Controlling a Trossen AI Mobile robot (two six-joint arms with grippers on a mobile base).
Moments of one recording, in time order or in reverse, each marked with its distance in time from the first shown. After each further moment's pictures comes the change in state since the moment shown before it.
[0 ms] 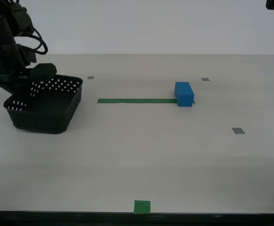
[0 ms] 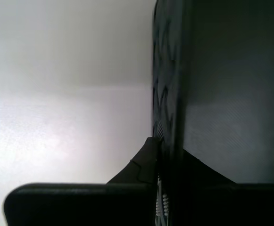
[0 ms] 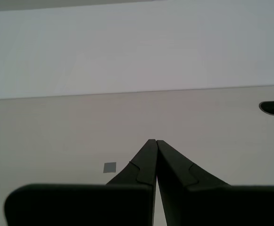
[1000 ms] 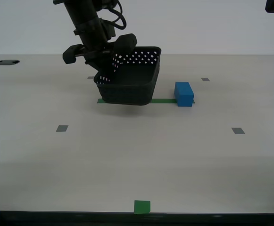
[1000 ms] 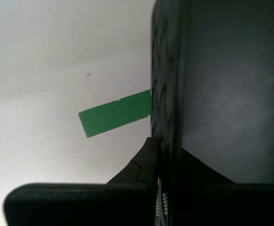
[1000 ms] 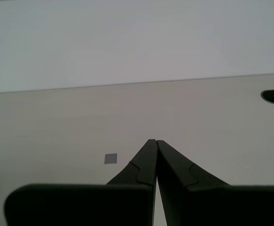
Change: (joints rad) arm 0 0.001 0.000 0.000 -0.040 0.000 0.018; arm 1 -0.478 0.171 0.413 -0.021 0.153 -0.239
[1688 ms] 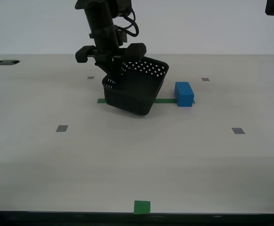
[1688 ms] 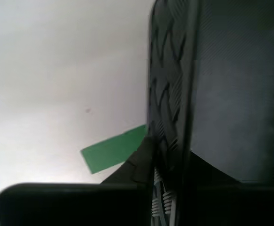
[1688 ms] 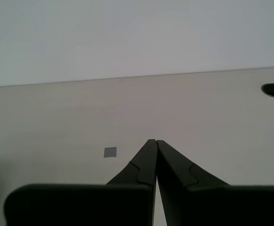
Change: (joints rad) arm 0 0.000 0.000 0.000 -0.026 0.000 0.000; arm 1 -0.026 0.160 0.202 -0.090 -0.087 0.061
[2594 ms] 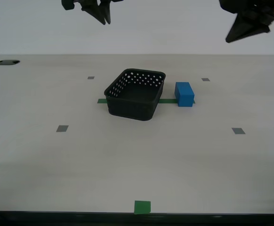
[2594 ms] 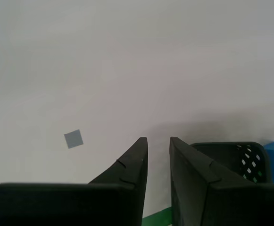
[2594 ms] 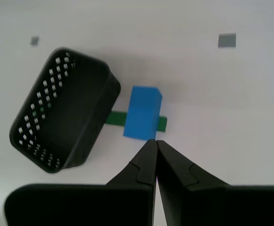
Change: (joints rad) arm 0 0.273 0.249 0.332 -0.526 -0.217 0.201; arm 1 0.160 0.000 0.445 -0.133 0.004 0.087
